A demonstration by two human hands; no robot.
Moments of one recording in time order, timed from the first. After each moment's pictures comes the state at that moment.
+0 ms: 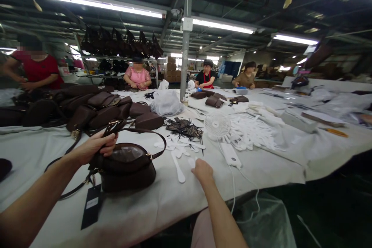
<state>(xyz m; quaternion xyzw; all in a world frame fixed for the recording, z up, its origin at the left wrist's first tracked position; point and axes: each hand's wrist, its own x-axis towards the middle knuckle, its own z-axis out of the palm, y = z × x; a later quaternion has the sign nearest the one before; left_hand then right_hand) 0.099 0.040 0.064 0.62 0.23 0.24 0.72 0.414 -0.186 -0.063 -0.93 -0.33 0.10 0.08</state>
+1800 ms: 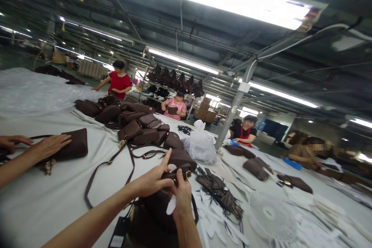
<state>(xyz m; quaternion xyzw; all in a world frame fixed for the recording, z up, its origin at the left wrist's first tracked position) 0.094 0.025 0.061 0.83 0.18 0.33 0.42 0.208 -0.028 0.035 -0.48 -0.26 0.40 0.73</state>
